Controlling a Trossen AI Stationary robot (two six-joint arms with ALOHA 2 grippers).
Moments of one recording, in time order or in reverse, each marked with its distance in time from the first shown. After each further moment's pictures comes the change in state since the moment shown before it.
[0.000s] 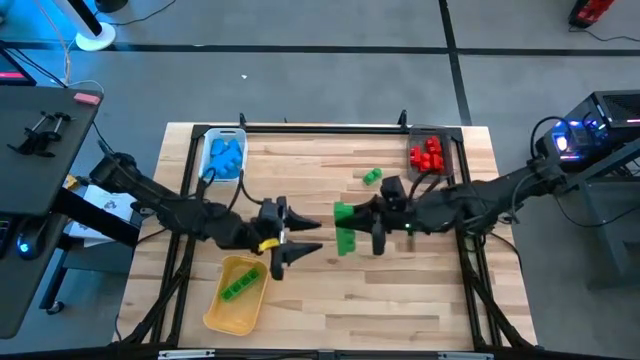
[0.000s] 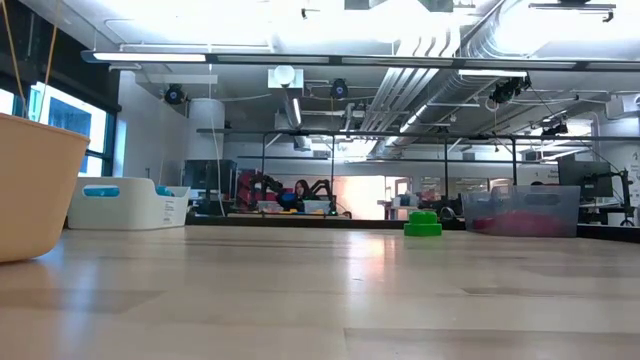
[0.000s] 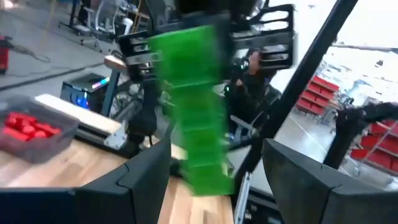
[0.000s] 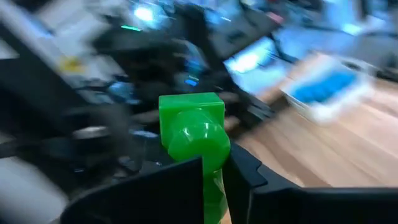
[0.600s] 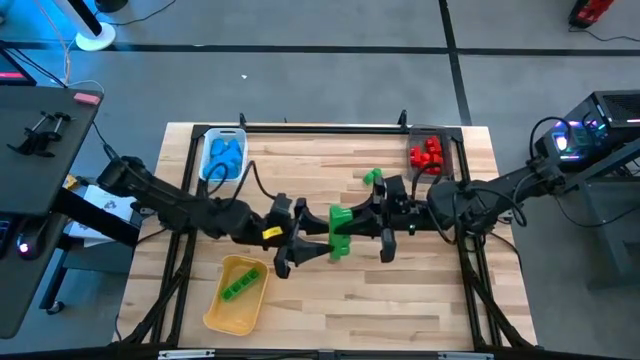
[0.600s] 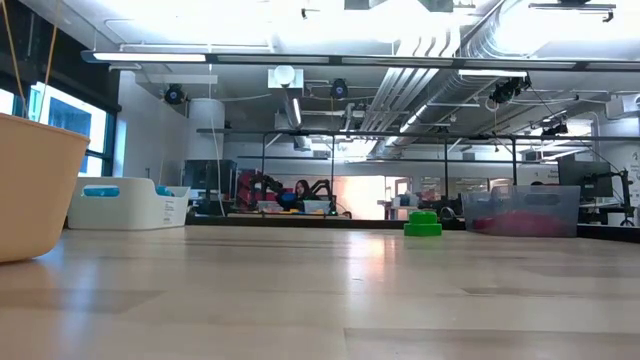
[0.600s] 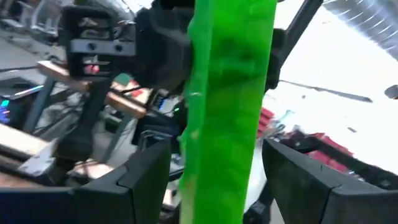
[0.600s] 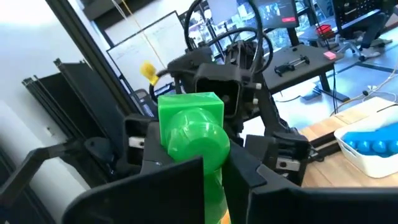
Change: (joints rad) left arm 0.073 0.094 0.035 0.247 0.226 -0.085; right arm -0.014 0.017 0.017 0.236 -0.129 -0.203
